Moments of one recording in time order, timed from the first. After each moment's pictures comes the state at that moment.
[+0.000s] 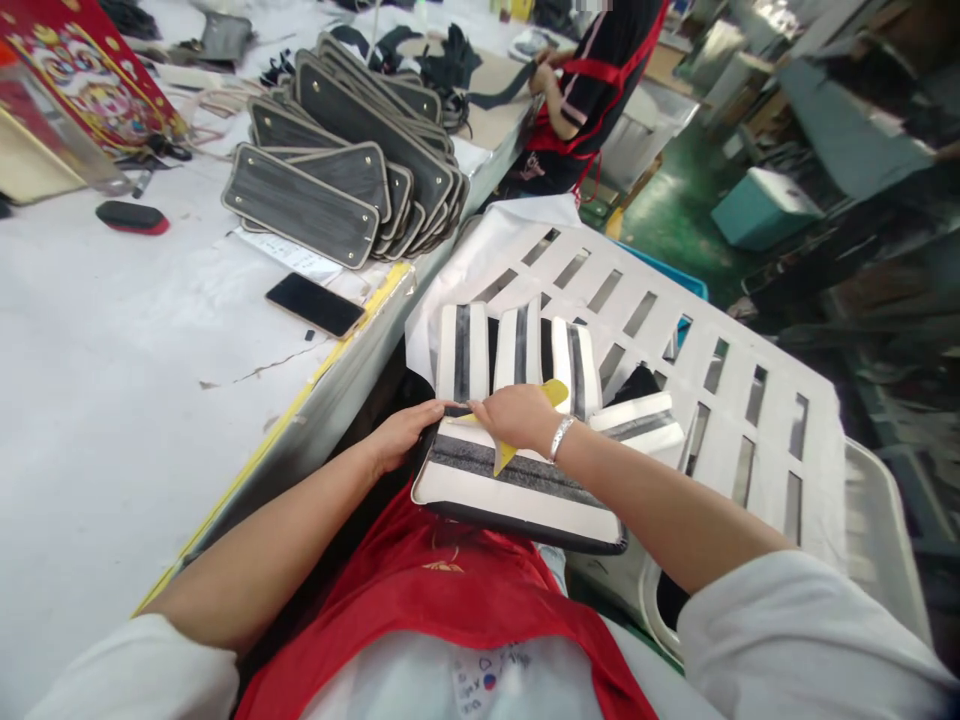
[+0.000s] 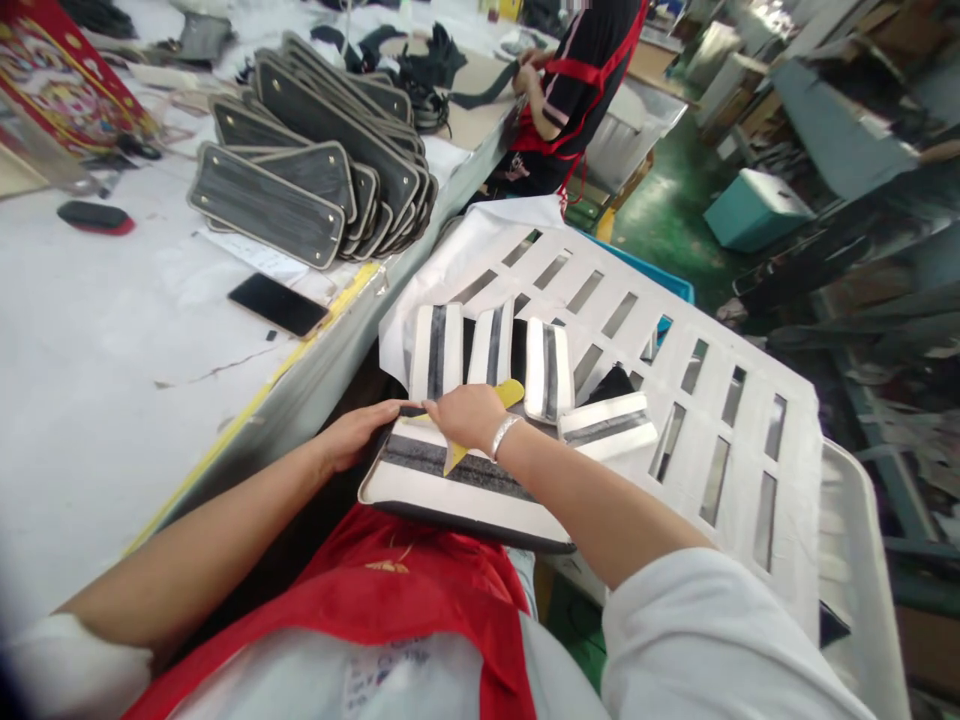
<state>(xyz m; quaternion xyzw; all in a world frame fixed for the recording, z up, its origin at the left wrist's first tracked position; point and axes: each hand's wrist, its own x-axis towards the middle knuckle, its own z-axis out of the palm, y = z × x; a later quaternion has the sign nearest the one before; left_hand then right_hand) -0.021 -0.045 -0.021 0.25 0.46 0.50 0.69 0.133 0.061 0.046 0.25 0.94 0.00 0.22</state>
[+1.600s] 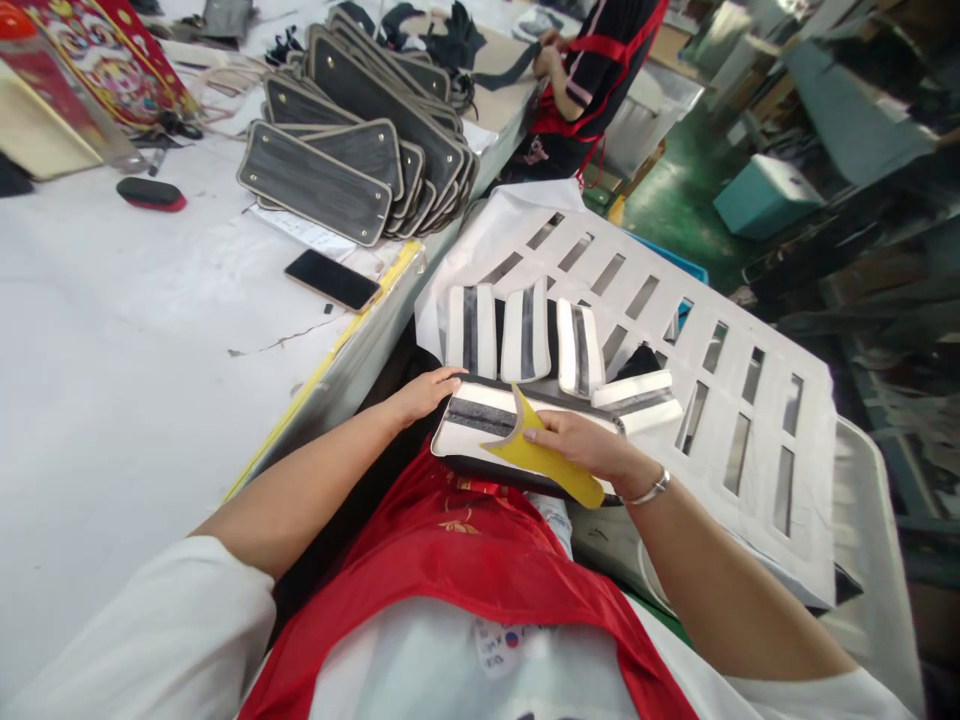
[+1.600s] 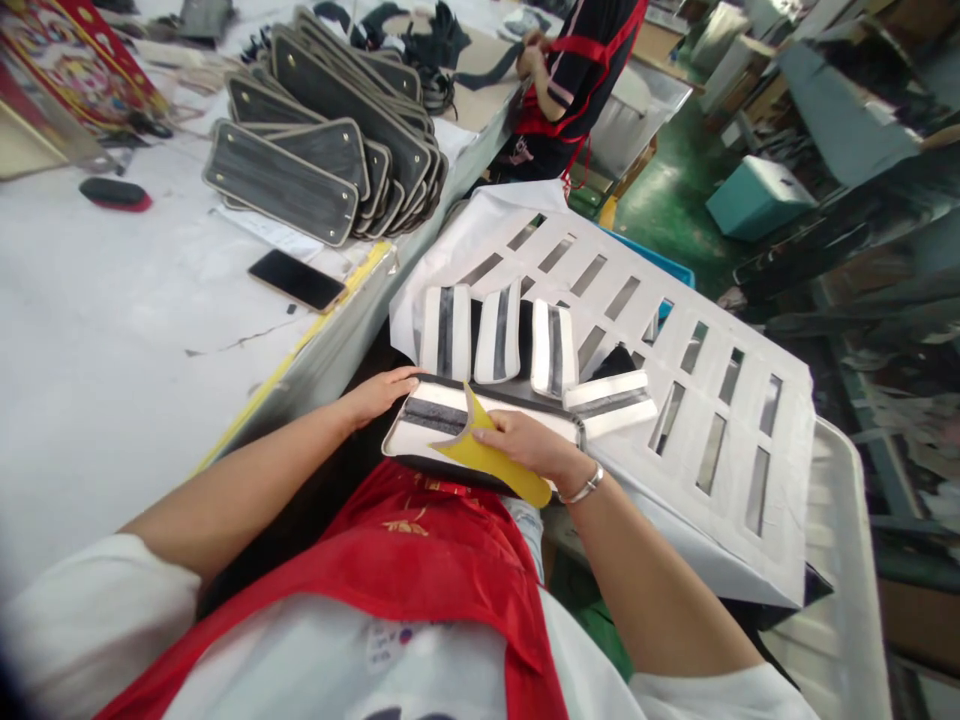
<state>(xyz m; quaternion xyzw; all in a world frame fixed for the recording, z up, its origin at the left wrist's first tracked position) -0.031 -0.045 -0.032 0.40 0.57 0.45 0.56 0.212 0.000 0.065 0.39 0.74 -0.54 0.11</state>
